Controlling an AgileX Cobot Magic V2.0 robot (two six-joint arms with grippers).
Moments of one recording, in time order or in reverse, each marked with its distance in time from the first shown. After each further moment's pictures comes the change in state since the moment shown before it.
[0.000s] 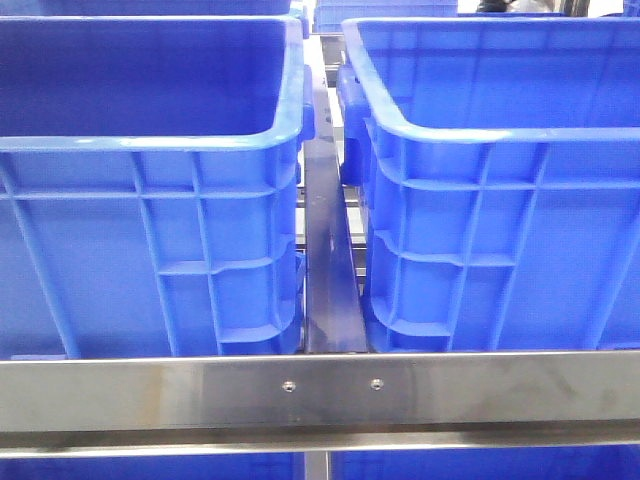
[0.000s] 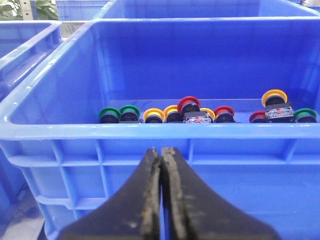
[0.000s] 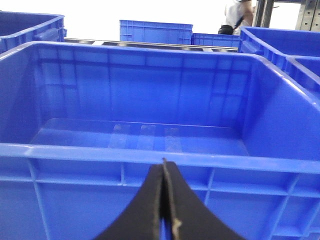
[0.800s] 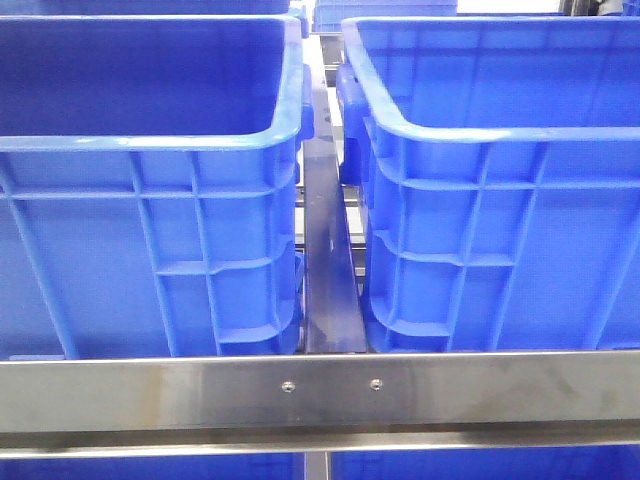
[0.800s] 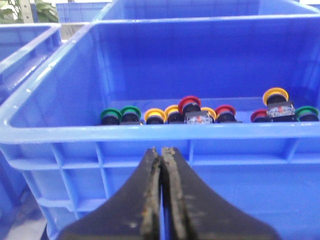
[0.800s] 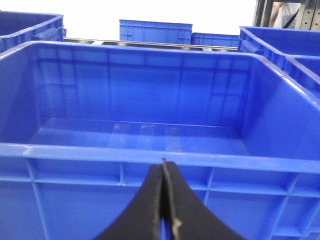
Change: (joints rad) left arm 0.000 0.000 -0.014 0.021 0.025 0.000; right arm 0.000 0.000 0.000 0.000 0.000 0.000
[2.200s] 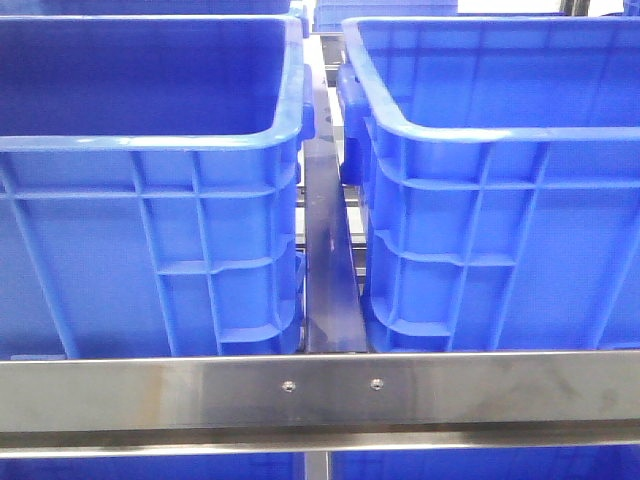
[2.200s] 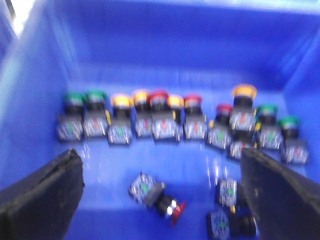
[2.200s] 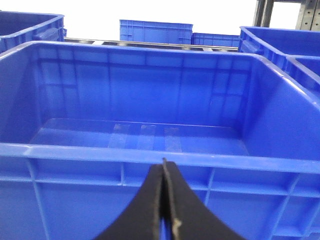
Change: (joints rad) left arm 0.000 0.851 -0.917 -0.134 0.611 0.000; right arm 0.000 0.000 0.000 0.000 0.000 0.000
